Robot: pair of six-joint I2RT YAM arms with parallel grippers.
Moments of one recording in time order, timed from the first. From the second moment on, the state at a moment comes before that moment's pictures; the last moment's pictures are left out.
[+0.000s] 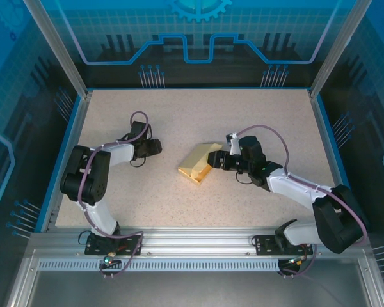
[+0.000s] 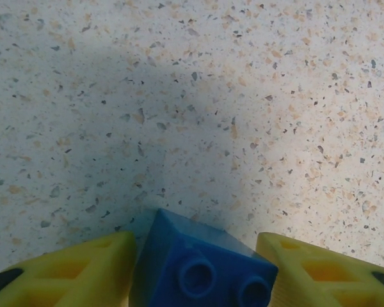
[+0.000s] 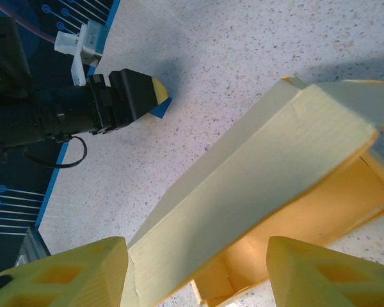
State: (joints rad) left arm -0.17 1.78 0.93 -0.12 0.02 -0.47; right arm 0.51 1.32 0.64 0.11 -0.37 0.64
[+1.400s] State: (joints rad) left arm -1.07 1.52 1.13 -0.35 -0.16 -0.09; right arm 0.00 1.08 0.68 -0.31 -0.39 0.42
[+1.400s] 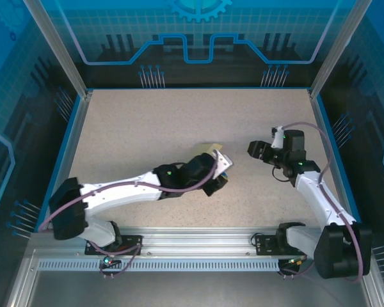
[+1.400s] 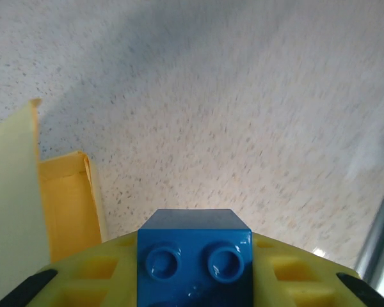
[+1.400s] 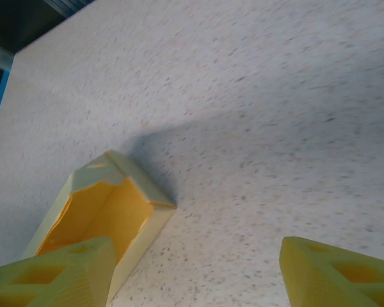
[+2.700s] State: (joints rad) left arm -1.08 2.05 1.50 -0.60 -0.82 0.31; right arm -0.12 1.01 0.58 -0.35 -0.47 0.42
